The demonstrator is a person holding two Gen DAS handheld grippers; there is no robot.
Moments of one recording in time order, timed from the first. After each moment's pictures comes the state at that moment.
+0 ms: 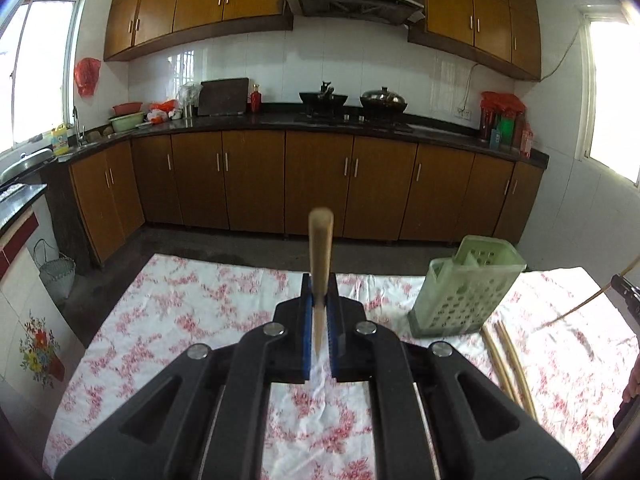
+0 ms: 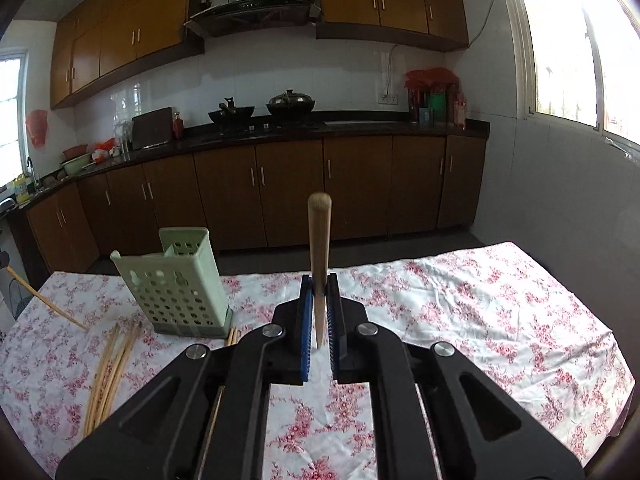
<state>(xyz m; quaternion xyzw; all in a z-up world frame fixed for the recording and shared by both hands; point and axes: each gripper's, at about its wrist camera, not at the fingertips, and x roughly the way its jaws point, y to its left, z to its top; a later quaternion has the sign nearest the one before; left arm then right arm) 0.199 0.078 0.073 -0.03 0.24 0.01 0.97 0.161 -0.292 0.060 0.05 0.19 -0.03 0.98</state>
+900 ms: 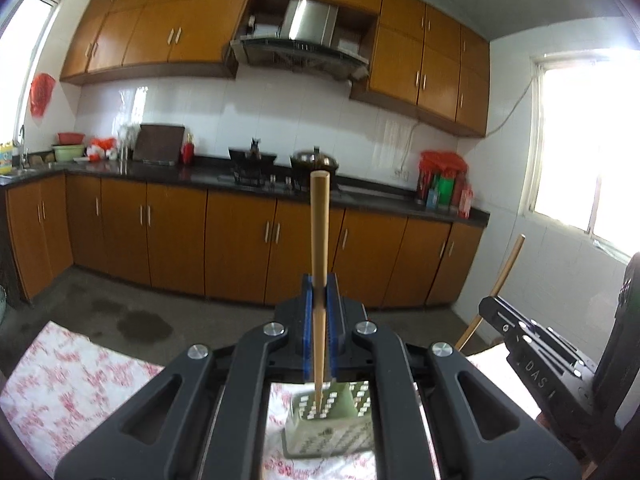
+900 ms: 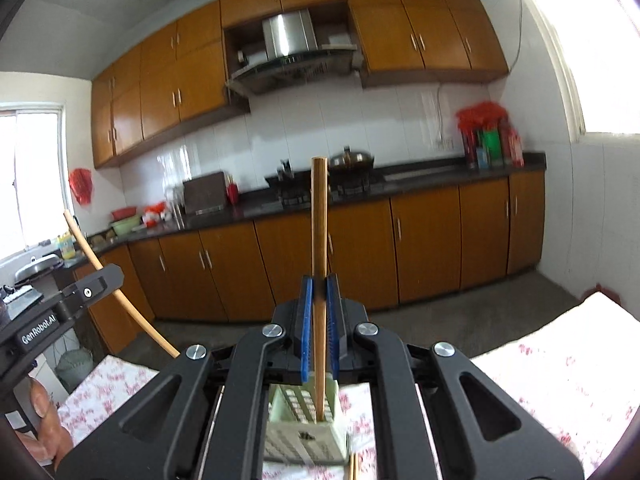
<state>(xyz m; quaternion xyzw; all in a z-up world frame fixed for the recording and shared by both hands) 0.295 -0.033 0.125 -0.07 0.14 -0.10 0.98 0.237 -0.225 0.101 0.10 0.12 0.06 0.99</state>
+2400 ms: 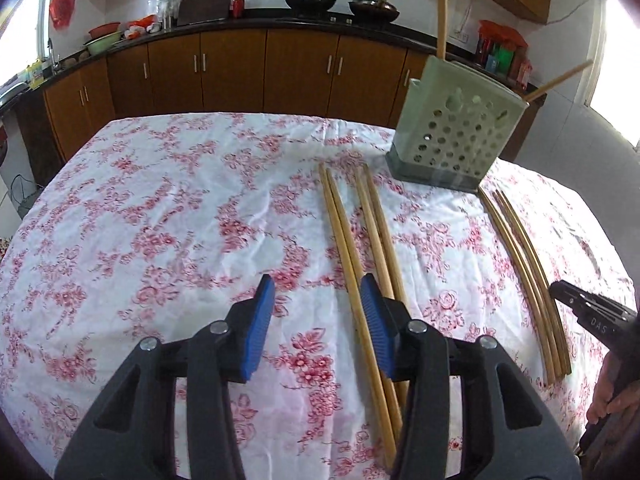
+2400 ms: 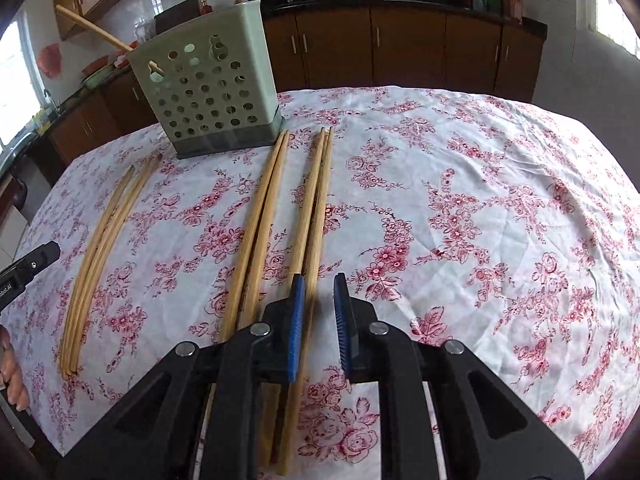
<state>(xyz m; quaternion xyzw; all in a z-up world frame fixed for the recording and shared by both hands) 0.167 0.043 -0.078 -0.05 0.40 -0.02 0.92 0.165 -0.241 -0.093 0.05 0.43 0.04 0.90</state>
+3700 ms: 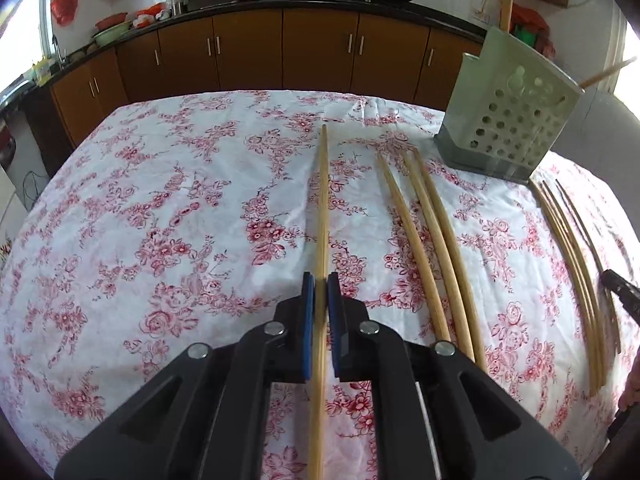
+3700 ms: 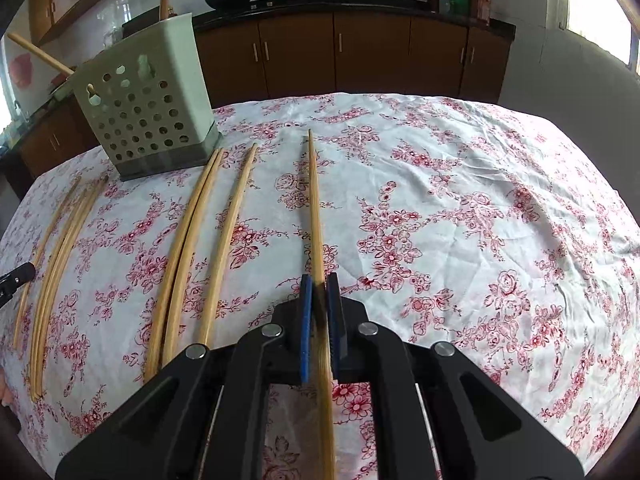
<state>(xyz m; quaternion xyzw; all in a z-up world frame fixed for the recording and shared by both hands) 0.208 0.064 -0.099 -0.03 0.43 0.01 0.90 0.180 -0.273 -0.096 0.04 0.41 -0.01 0.91</state>
